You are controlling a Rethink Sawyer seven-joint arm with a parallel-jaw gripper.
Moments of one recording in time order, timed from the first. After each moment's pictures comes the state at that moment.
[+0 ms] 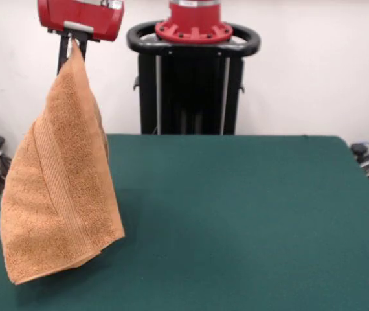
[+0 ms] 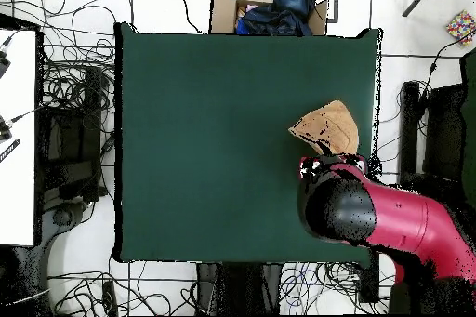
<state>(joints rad) -0.68 -1.09 0.23 1.88 -0.37 0.54 1.41</state>
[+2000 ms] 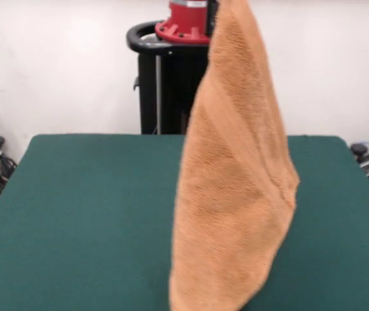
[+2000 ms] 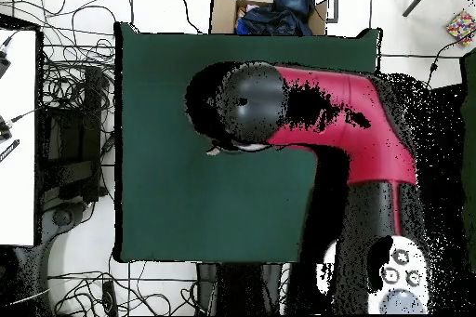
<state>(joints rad) -0.34 -0.99 0.23 1.44 -0.17 1.11 1.57</state>
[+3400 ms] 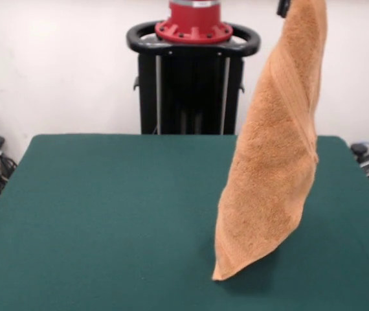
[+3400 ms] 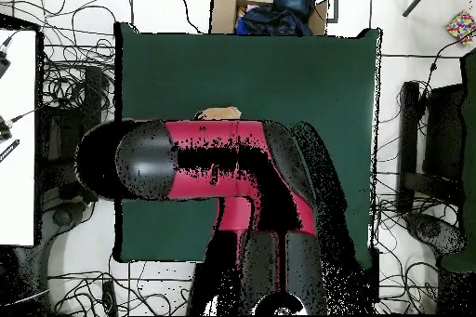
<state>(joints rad) -0.12 -1.10 0.09 1.60 -0.14 1.09 1.65</state>
